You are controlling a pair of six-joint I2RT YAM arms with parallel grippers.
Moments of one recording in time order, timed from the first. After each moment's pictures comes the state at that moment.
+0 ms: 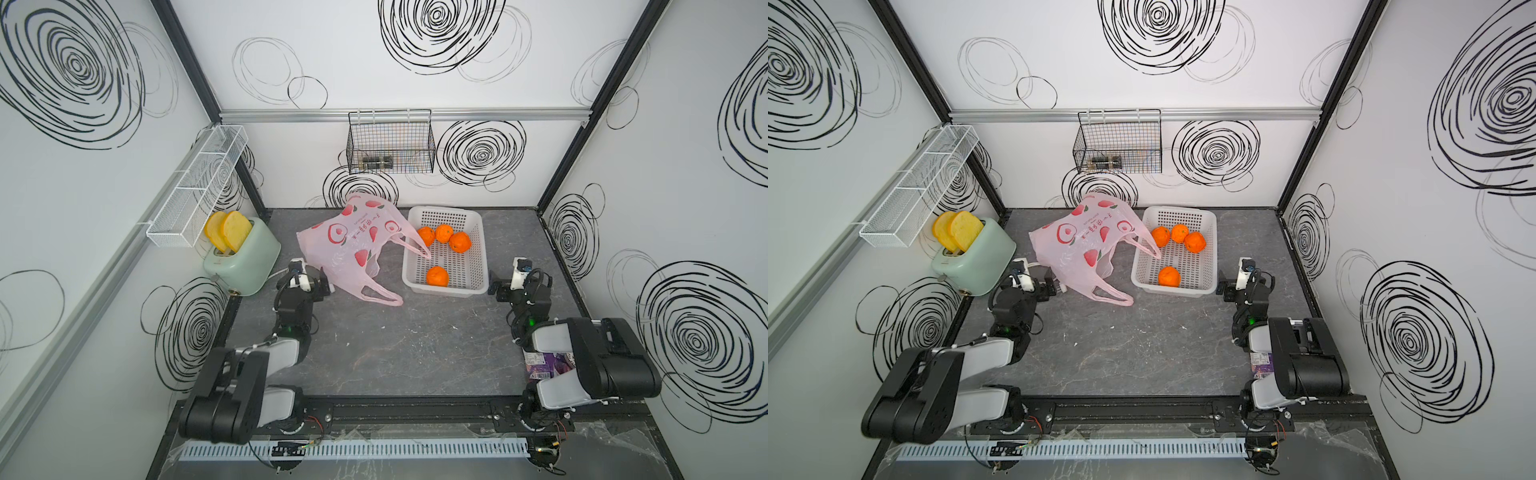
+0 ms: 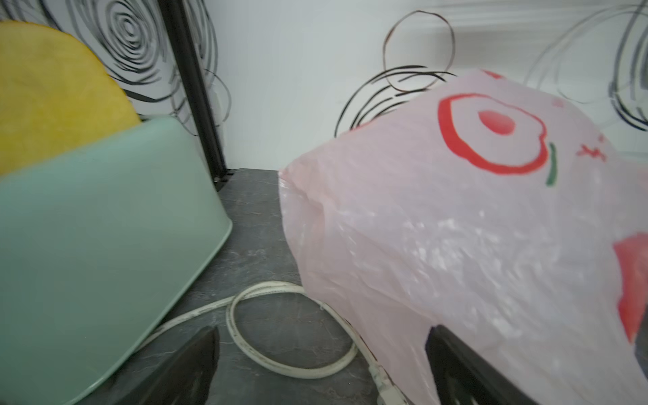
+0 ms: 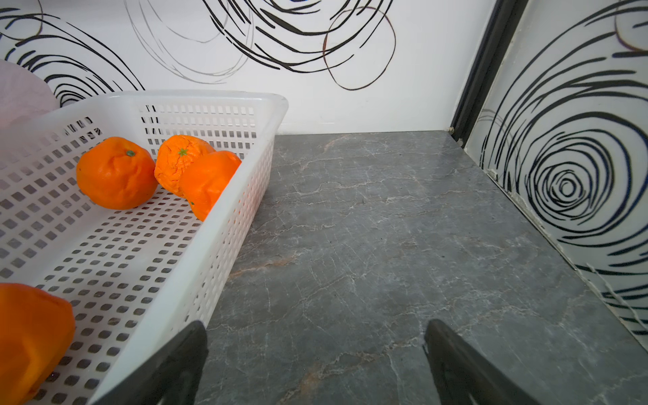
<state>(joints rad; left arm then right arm) -0.08 1.20 0.30 0.78 -0.33 -0.09 0.00 1.42 0.28 0.89 0.03 0.05</state>
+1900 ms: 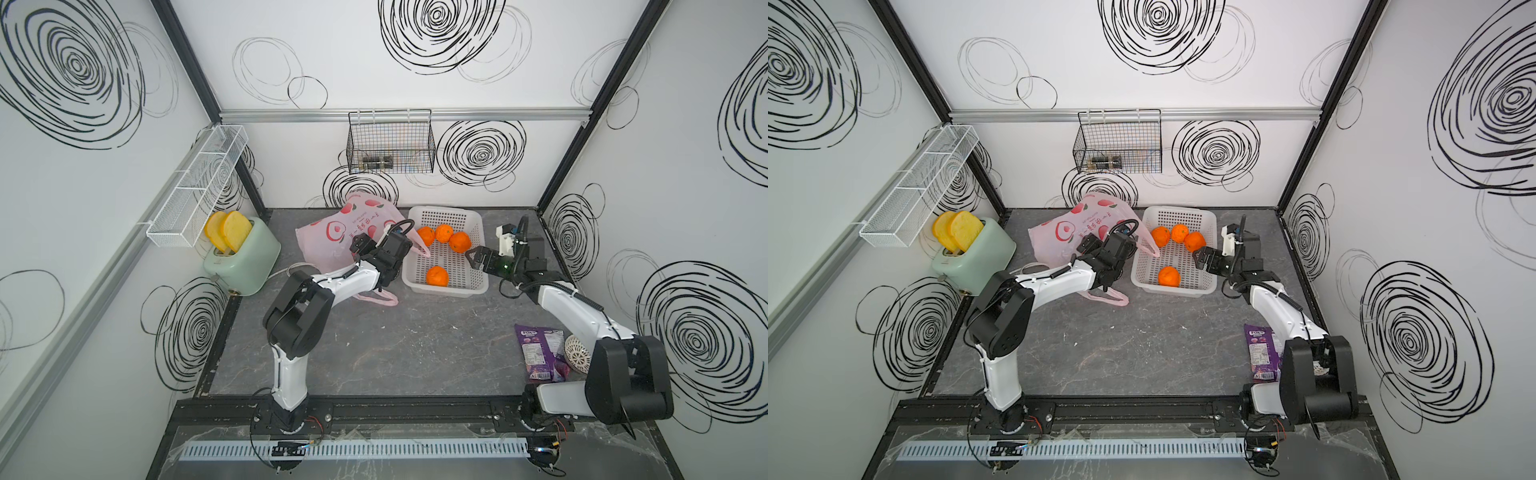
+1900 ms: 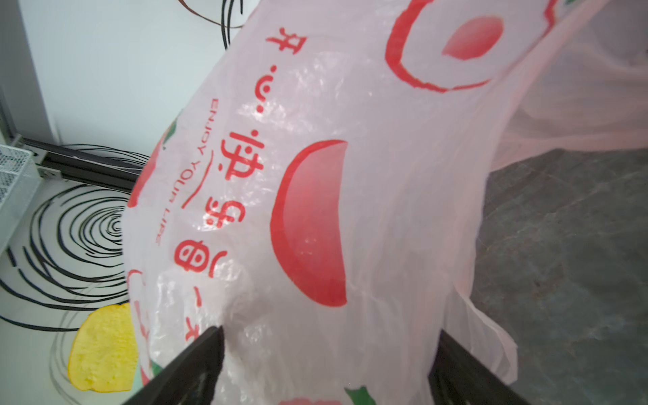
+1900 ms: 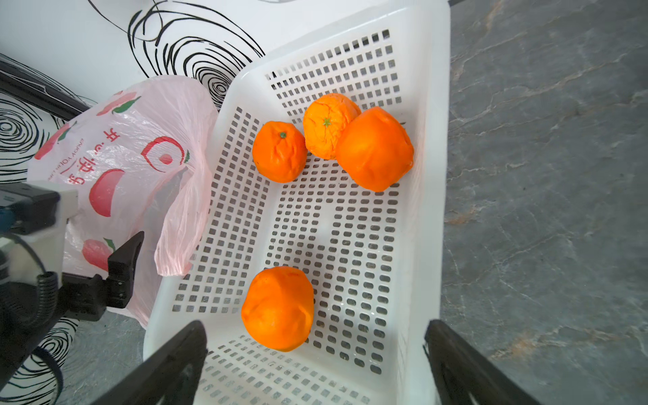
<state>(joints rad) -0.61 1.95 1.32 -0.18 -0.92 0.31 0.09 1.36 0.88 -0.14 -0.33 0.42</state>
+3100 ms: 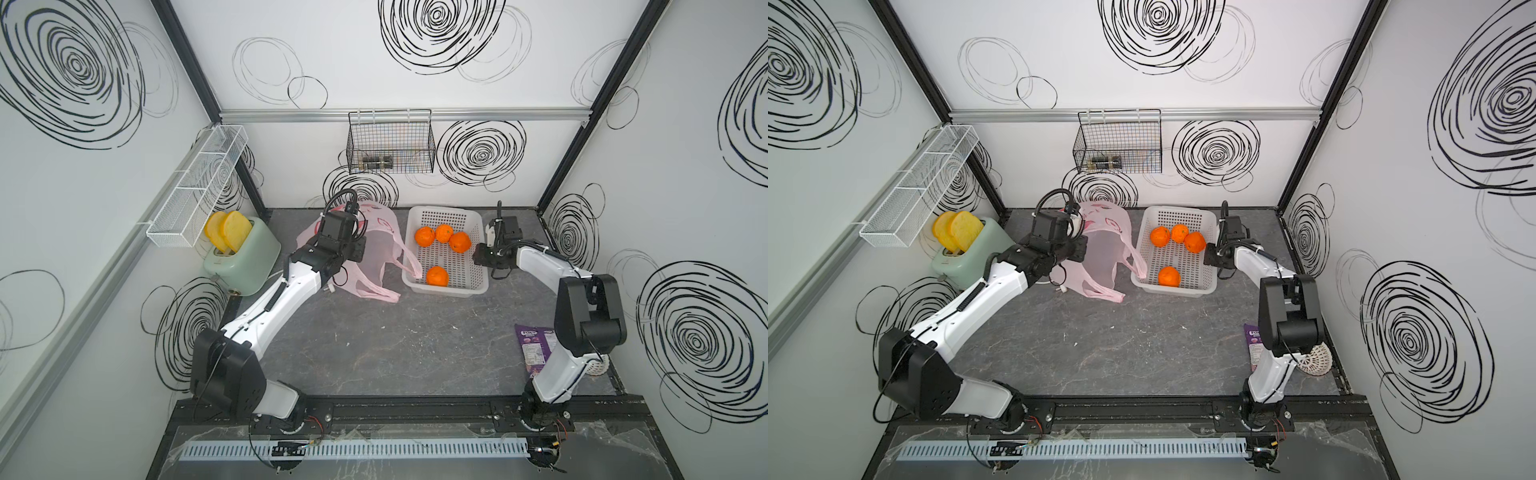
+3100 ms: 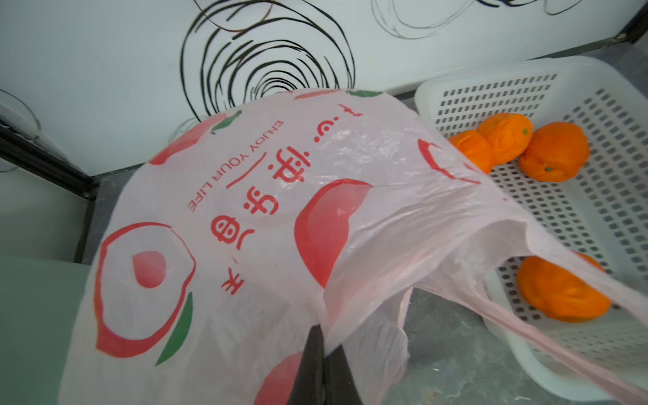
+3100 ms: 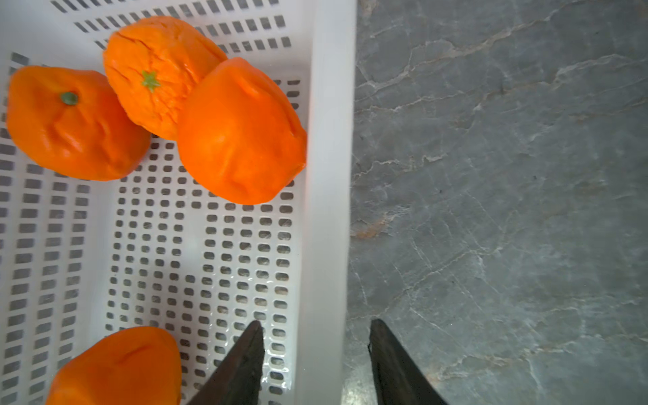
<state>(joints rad) -0.39 1.45 1.25 -0.48 -0.13 -0.09 0.09 1.78 1.24 -0.45 -0.06 0.25</state>
